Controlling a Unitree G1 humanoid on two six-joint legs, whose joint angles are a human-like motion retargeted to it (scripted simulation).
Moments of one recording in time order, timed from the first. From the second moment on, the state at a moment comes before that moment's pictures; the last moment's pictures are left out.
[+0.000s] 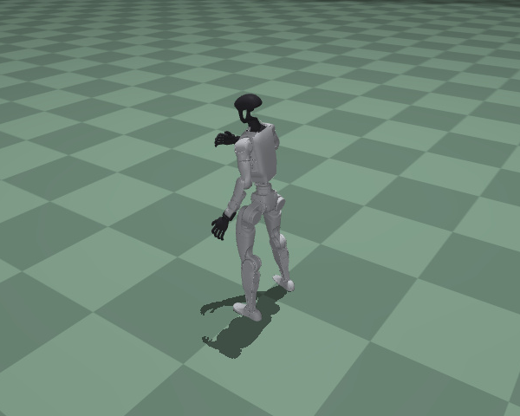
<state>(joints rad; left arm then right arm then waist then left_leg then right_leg) 0.09 0.37 -0.19 0.89 -0.14 0.00 0.27 -0.22 -0.77 0.44 -0.57 0.43 -0.13 -0.03 0.19 -0.10 0.10 -0.05 0.02 0.01 0.03 -0.10 -0.14 -0.14 -0.29 -0.26 0.20 -0.02 0.26</state>
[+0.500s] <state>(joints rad) 0.07 0.33 -0.21 1.01 -0.05 0.03 0.23 -0.10 -0.76 0.32 -0.52 0.34 -0.17 0.06 0.18 -0.07 -0.02 0.07 0.03 -0.06 0.03 -0.15 -0.12 0.05 -0.28 -0.32 0.14 -0.10 0.22</state>
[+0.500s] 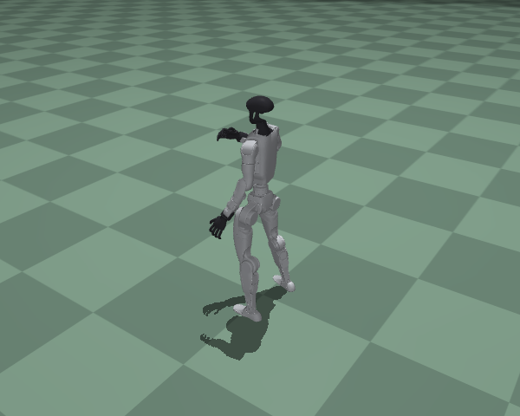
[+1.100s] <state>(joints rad) 0.06 0.35 -0.26 0.88 -0.23 -0.05 0.22 -0.95 -0.70 0.49 0.81 -0.07 0.00 -0.44 0.30 0.02 0.51 -0.15 0.07 0.02 -0.09 0.00 -0.18 -0.24 -0.23 -0.26 0.04 0.10 0.22</state>
